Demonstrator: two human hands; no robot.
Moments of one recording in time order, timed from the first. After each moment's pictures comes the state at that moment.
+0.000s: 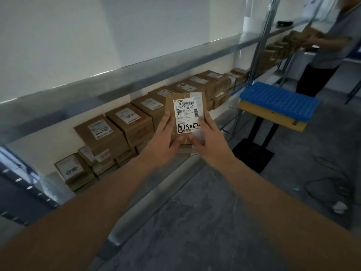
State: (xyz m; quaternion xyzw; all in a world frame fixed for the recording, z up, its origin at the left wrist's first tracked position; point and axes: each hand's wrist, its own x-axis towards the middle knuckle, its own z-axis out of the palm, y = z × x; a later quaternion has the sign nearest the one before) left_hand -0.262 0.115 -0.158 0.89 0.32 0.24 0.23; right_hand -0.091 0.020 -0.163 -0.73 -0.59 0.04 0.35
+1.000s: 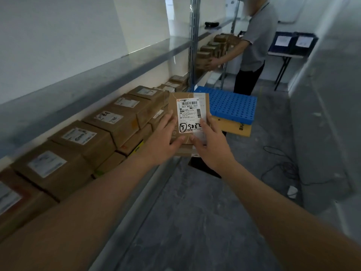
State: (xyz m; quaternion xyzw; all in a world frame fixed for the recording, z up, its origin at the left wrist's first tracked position) left_hand 0.099 0.222 -0.149 0.94 0.15 0.19 0.25; right_hand 0.218 0.066 -0.164 -0.83 -0.43 -0.01 0.37
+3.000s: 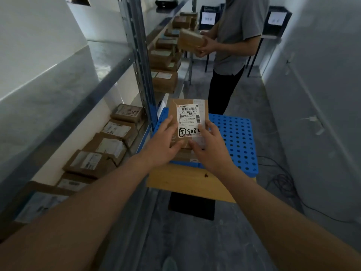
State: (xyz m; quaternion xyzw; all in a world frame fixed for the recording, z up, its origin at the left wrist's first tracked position) left_hand 0.707 0.539 -0.204 0.95 0.07 0.06 0.31; right_hand 0.781 0.365 -0.221 -0.90 -0.28 0.01 0.34
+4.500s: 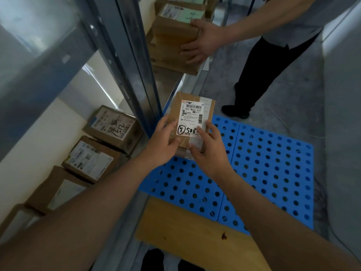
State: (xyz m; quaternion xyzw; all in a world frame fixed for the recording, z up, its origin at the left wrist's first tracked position) left_hand 0.967 0.713 -0.365 0.87 0.23 0.01 0.45; right_hand 1.057 0.545 -0.388 -0.86 -0.32 0.14 0.36
